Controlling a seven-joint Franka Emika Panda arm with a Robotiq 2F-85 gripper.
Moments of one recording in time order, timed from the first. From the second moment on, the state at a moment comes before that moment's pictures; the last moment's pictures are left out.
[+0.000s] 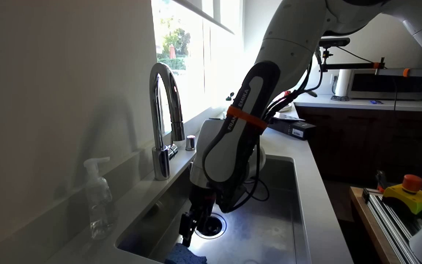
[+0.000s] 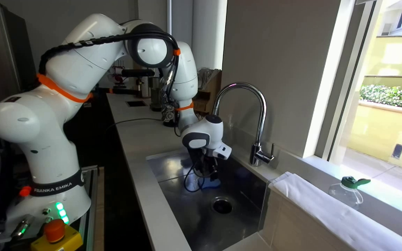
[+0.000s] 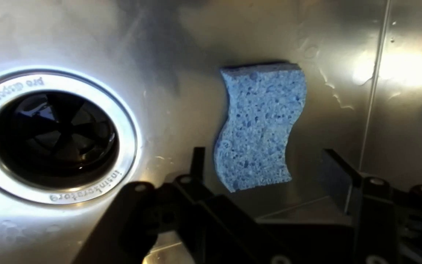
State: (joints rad) arm -0.26 0.68 0.33 -2.18 0.19 3.00 -0.10
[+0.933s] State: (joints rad) arm -0.23 0.44 0.19 -2.37 0.18 2.95 -0.12
